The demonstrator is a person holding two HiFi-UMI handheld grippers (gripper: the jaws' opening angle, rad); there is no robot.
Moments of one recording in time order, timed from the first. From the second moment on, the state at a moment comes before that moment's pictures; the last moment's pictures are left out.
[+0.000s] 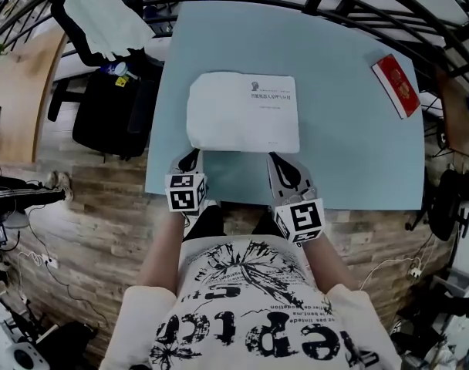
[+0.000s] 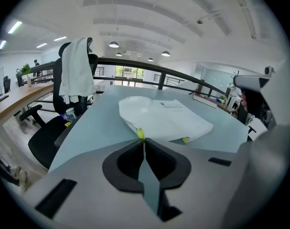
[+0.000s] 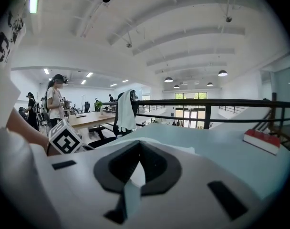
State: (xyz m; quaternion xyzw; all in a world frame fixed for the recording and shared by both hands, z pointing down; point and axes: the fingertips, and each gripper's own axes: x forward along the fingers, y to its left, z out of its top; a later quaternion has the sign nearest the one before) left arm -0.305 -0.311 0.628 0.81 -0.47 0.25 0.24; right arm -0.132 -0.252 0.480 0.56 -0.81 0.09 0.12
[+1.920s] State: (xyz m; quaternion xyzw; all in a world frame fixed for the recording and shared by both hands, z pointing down) left arm -0.196 -0.311 0.357 0.92 -0.39 0.00 0.03; right arm -0.054 -0.272 0.376 0.60 -0.80 -0.01 0.05
